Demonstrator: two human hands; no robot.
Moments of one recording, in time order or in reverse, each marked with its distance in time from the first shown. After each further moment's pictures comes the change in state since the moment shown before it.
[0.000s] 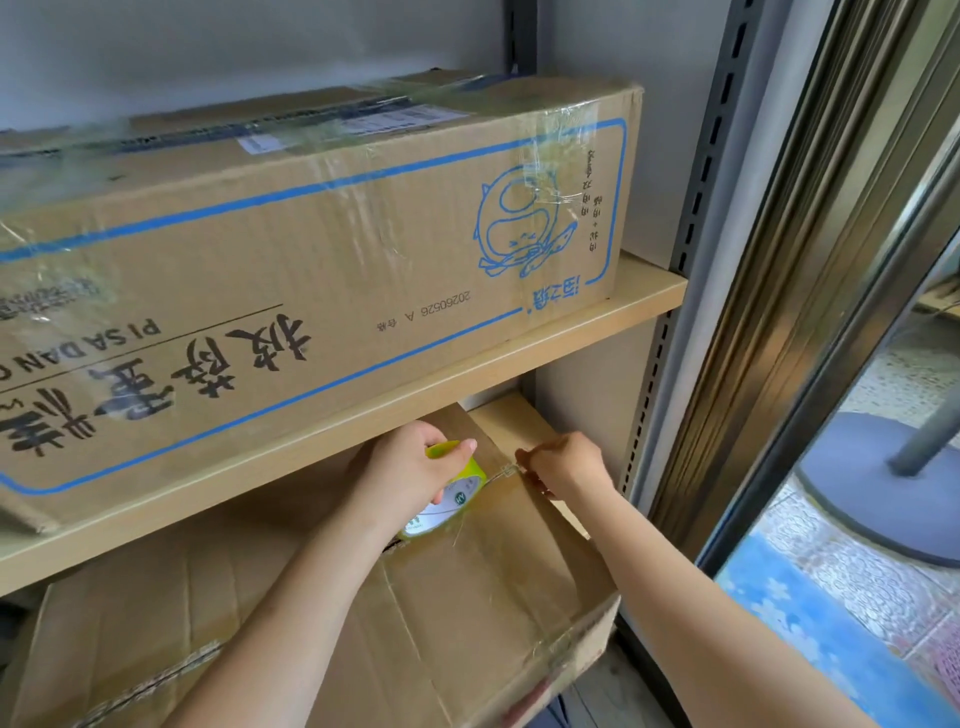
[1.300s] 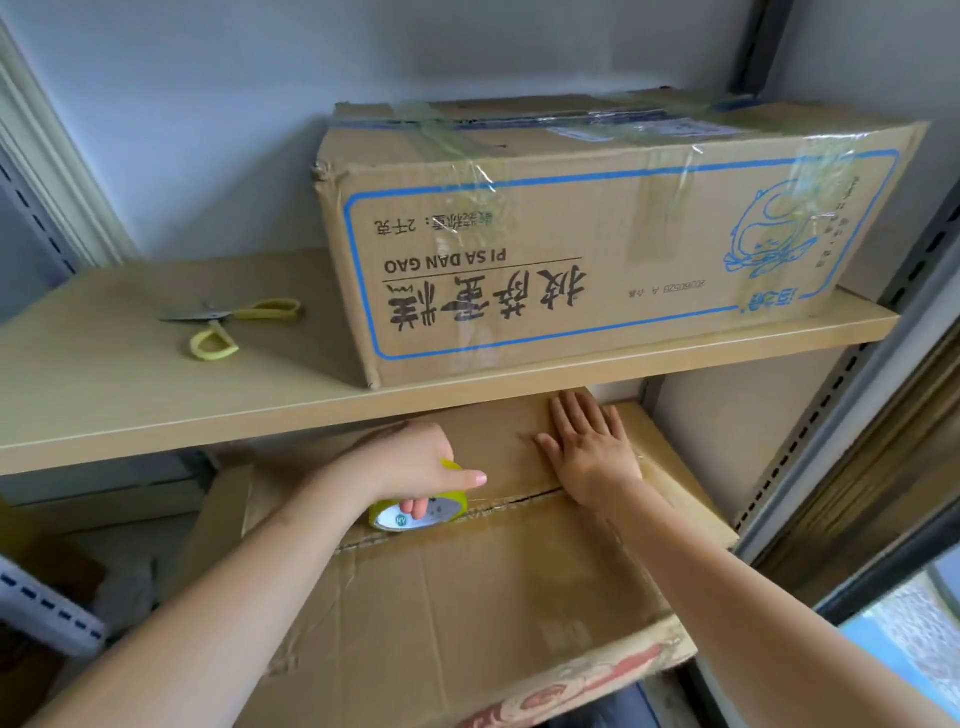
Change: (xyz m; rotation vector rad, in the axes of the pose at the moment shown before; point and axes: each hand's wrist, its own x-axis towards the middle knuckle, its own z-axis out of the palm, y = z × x) left_hand -0.069 -0.105 -0.104 0.280 -0.367 -0.116; right_hand -0.041 -0.045 0.095 -0.954 0.047 -0.766
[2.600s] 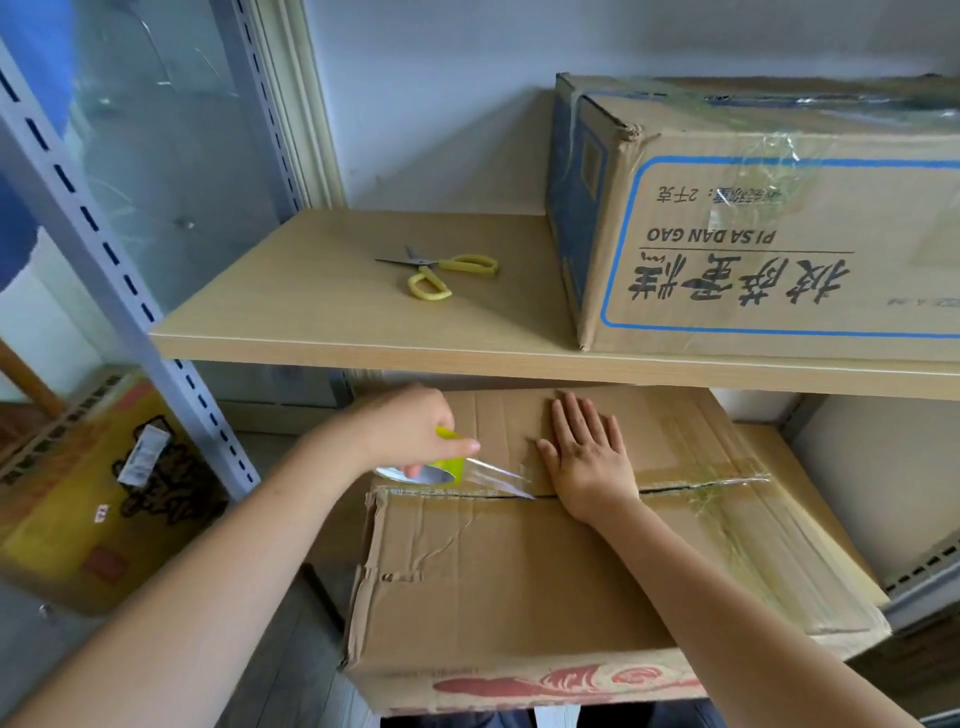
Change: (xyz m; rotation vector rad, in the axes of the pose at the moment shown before) left_hand -0.103 -0.114 -0.021 0.071 0.219 -0.125; right_hand -0.010 -0.155 0.029 0.060 0.025 -0.245
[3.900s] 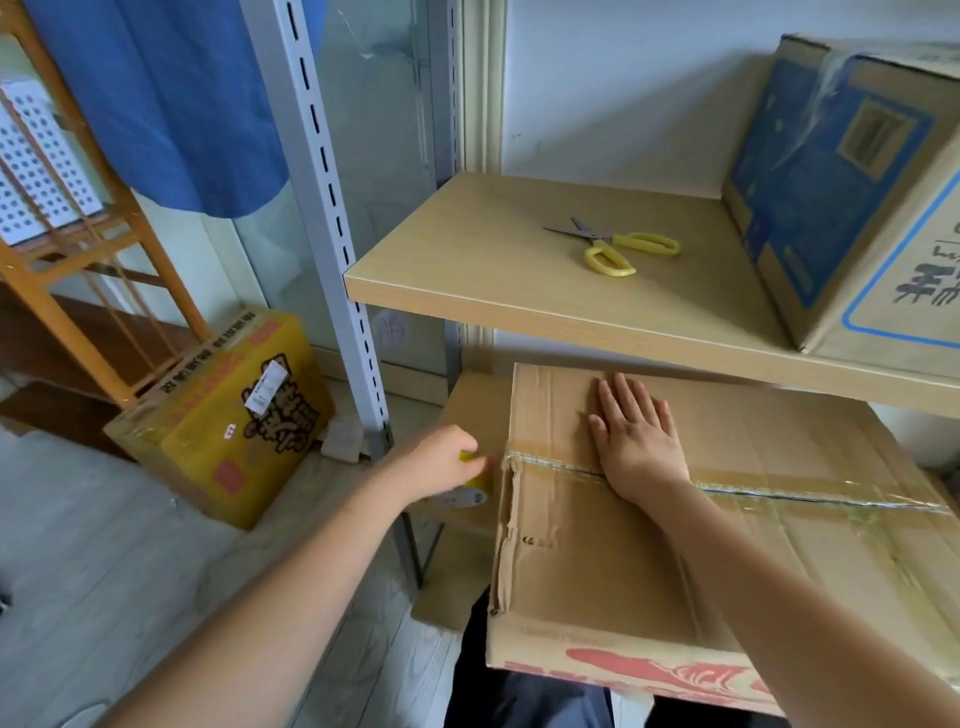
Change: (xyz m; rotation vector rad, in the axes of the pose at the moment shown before) left_hand -0.050 -0.110 0.080 -0.254 0.065 -0.293; right_hand 0.028 -0.088 0.006 0.006 -0.042 -0.110
